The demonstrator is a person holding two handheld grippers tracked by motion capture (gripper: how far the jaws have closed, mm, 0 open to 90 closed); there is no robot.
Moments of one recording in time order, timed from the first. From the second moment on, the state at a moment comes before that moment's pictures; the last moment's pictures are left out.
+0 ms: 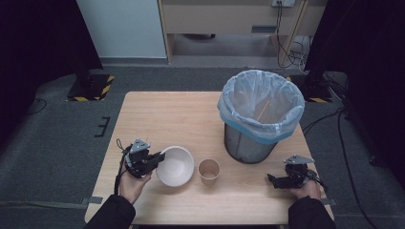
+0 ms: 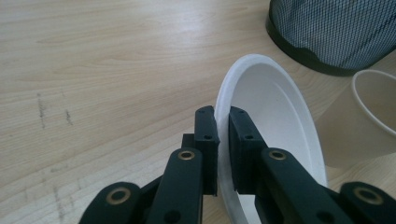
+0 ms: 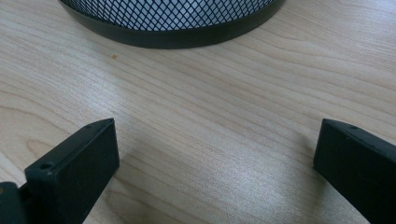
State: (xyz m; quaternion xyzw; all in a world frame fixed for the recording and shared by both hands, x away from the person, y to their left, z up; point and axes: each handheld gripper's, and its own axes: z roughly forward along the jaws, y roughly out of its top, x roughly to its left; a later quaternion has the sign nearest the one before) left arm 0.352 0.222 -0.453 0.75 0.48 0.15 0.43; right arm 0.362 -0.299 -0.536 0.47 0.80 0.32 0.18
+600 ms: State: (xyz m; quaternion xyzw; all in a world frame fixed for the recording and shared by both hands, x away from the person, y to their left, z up) left arm 0.343 0.237 -0.430 0.72 0.47 0.18 0.48; right arm 0.362 -0.299 -0.536 0.47 0.80 0.32 0.18
